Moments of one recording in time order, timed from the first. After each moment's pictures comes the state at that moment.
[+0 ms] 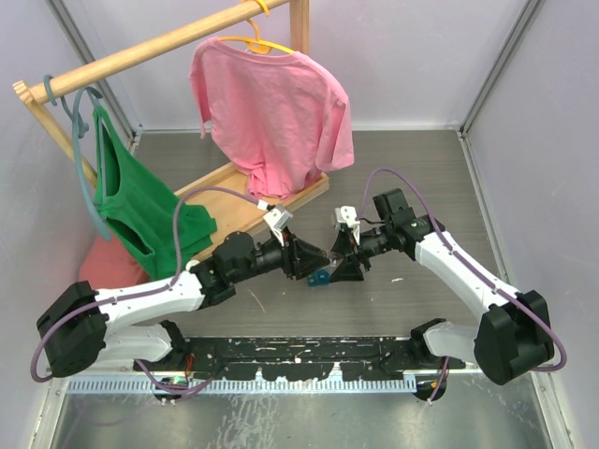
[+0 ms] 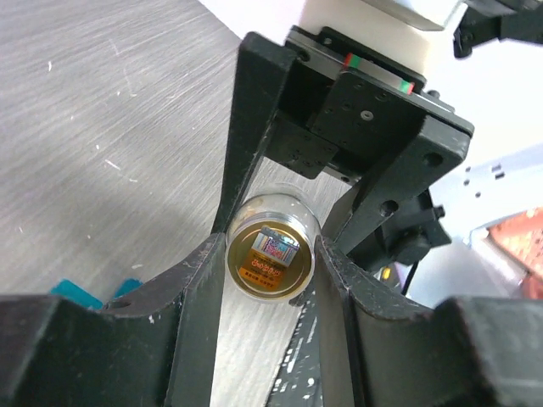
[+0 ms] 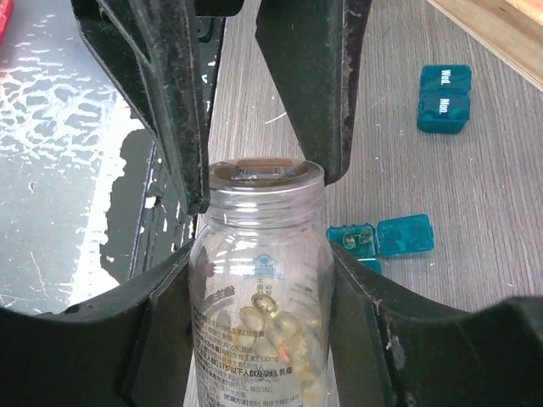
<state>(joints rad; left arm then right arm) -1.00 1.18 0.58 0.55 0.15 -0.58 0.41 1.21 0.85 -0.62 -1.14 -0.72</state>
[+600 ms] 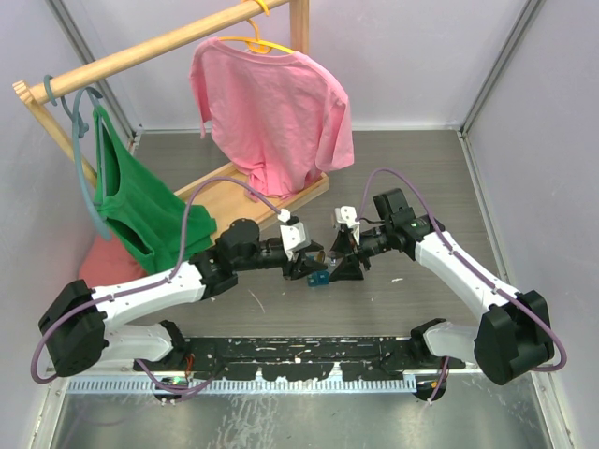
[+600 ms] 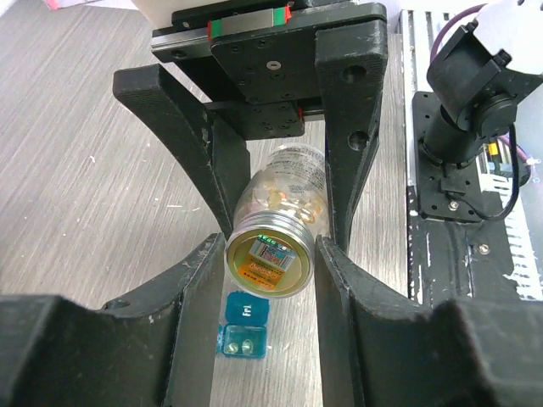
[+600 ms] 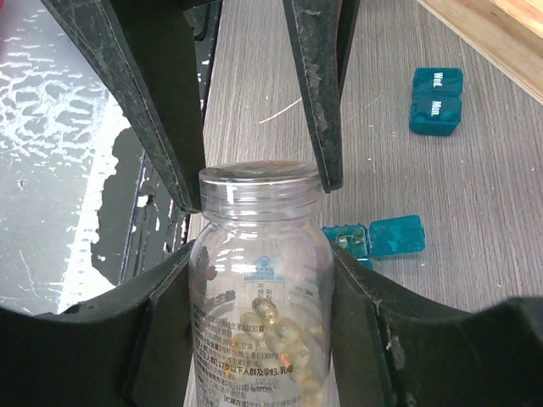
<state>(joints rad) -0.94 1.21 0.70 0.36 0.45 0.08 0.40 1.22 0.85 -0.62 -1.13 -0.74</state>
